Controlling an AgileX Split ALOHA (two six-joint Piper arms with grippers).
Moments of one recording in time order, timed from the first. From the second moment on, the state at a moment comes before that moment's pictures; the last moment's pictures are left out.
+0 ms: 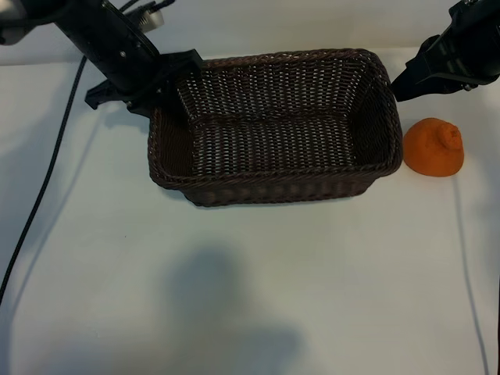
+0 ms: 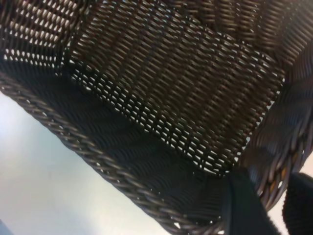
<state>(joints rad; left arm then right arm) -0.19 2.16 -1.78 -0.44 1.18 -0.05 -0.01 1.58 -1.33 0.59 1.04 -0.59</state>
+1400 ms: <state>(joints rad) -0.23 2.26 -1.78 -0.40 1.11 -0.05 -0.01 1.58 -1.33 0.61 1.04 -0.59</state>
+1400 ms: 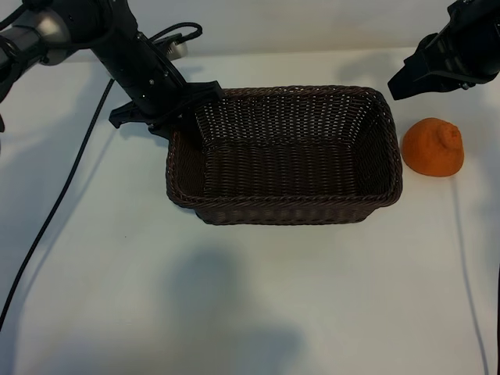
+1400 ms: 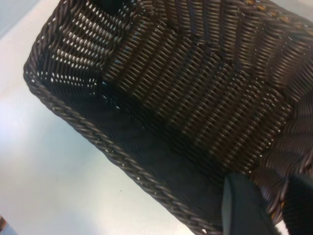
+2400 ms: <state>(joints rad) -0.23 2.26 -1.78 -0.44 1.10 -0.05 -0.01 1.58 -1.33 0.62 1.04 -0.59</state>
